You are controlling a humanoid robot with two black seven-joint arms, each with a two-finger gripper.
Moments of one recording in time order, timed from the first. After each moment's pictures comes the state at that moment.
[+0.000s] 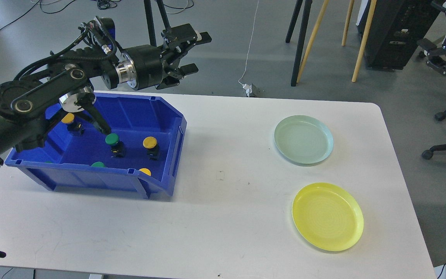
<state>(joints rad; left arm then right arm) -1.06 0.45 -0.43 -0.99 0.67 -0.43 -0.13 1.07 -0.75 0.20 0.53 -0.19 0.49 0.41</state>
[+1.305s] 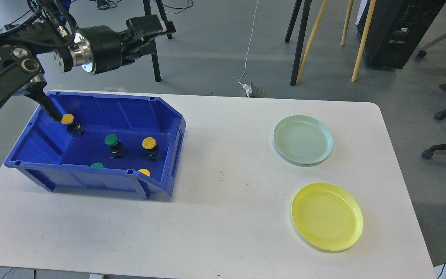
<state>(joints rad) -1.10 0.69 -0.46 -1.15 1.02 -0.49 -0.04 0.93 -0.71 0.17 0.35 -0.19 0.49 0.43</state>
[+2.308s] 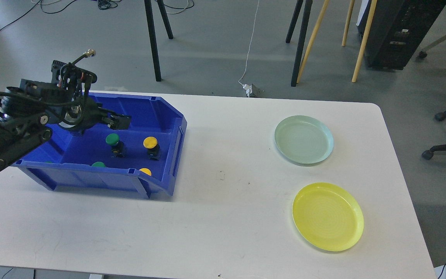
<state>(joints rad) -1.03 0.59 -0.19 -0.92 1.76 -0.49 -0.06 0.91 -0.72 0.33 0.31 -0.20 0.49 0.45</state>
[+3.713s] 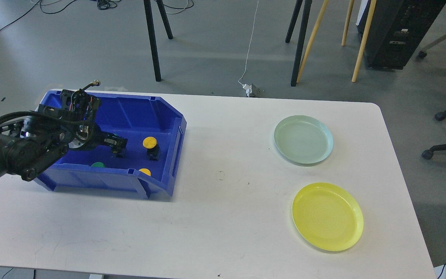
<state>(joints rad) -0.97 0.46 -0.16 -0.64 1.70 -0.49 -0.10 0.89 -0.71 0.33 0.31 -0.20 0.49 0.46</state>
